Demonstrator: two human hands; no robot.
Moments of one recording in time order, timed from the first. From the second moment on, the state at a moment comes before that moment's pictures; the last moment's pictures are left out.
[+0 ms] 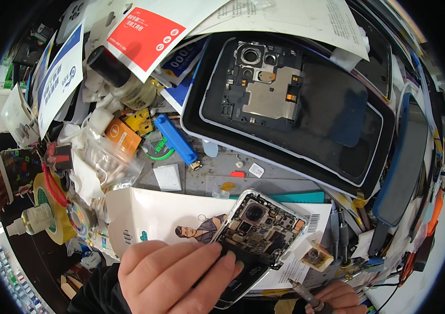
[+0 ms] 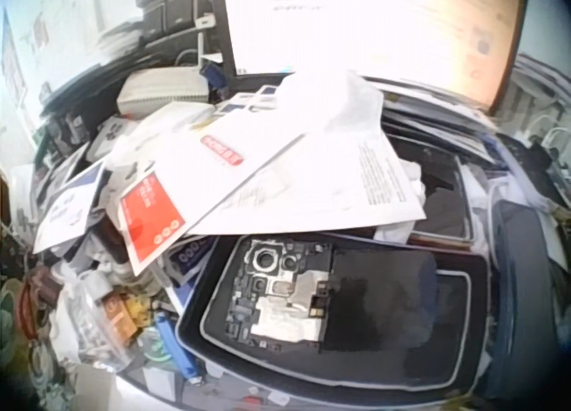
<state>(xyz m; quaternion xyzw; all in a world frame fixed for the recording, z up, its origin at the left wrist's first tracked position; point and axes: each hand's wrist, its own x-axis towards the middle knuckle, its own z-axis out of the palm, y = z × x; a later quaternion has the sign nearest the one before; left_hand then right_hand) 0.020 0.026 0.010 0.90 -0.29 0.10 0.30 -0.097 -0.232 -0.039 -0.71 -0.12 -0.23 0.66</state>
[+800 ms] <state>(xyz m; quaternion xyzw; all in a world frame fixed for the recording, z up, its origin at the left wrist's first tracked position) -0.025 0.085 -0.015 0.88 -0.31 0.14 0.33 -0.106 -0.228 -0.051 -0.71 -0.10 -0.27 0.65</state>
